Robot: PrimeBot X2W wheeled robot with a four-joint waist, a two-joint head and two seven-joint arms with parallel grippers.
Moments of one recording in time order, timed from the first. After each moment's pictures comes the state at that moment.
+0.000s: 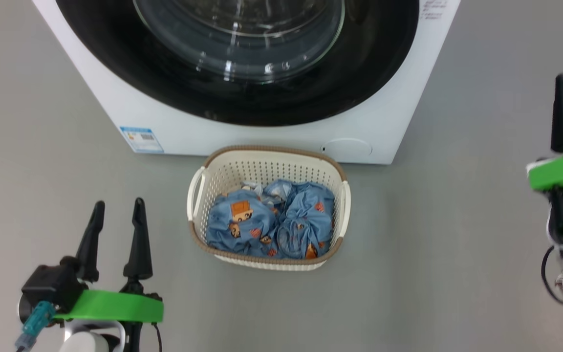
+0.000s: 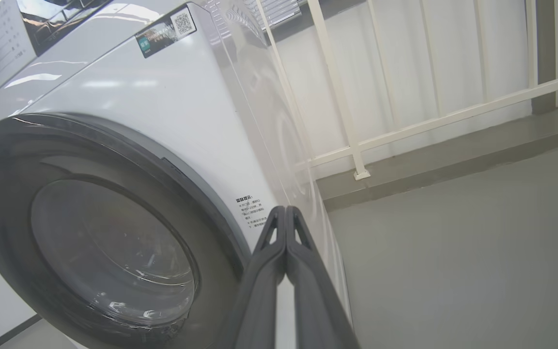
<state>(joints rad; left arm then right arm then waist) -0.23 0.06 -0.05 0.25 -0.32 -0.13 -0.25 -0.55 -0.28 0.02 0.49 0.69 0.13 -0.25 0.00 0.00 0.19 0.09</state>
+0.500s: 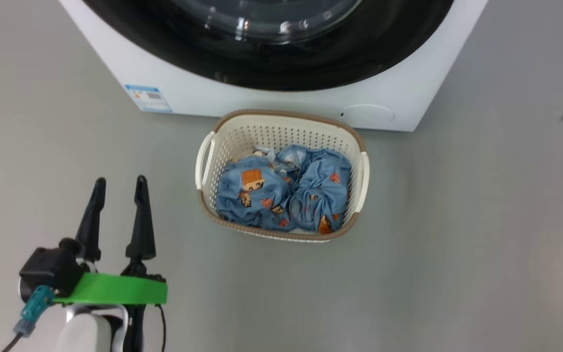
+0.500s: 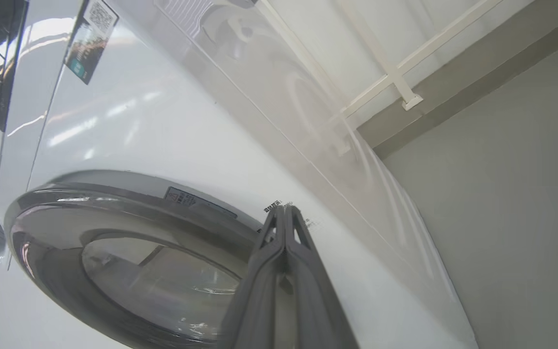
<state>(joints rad) -0.28 0.05 -0.06 0.23 -0.32 -0.13 -0.26 -0.80 -0.40 0.14 0.55 1.21 0.13 -0.07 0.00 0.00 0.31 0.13</state>
